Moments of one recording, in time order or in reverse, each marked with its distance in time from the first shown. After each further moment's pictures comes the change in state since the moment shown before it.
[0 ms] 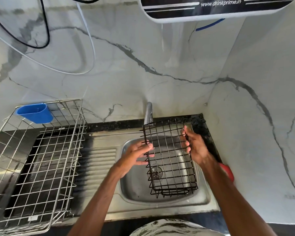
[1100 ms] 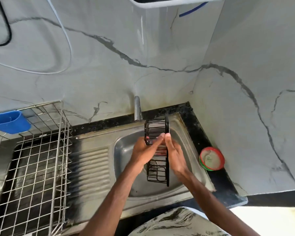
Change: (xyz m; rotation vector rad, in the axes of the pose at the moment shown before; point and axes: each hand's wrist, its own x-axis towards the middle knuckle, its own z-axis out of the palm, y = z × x) left_hand 0.006 0.017 0.056 0.268 0.163 0.115; right_hand -0.037 0.084 0.051 -0.517 0.284 -0.353
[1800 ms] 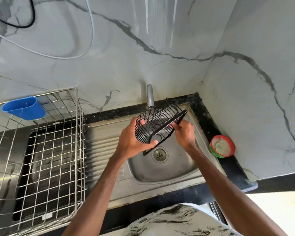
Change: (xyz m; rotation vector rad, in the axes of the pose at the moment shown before) left_hand -0.015 -0.054 -0.102 0.403 0.078 0.385; right_hand 0.053 0.044 0.010 -0.590 0.234 -0.191
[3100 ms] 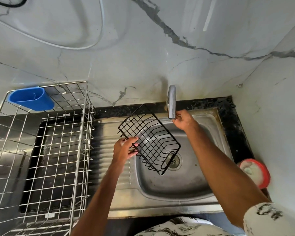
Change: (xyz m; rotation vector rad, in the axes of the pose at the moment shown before) left_hand 0.037 -0.146 0.018 -0.770 0.290 -0.946; right_hand 0.169 0.001 0.117 1.078 -0.192 1.107
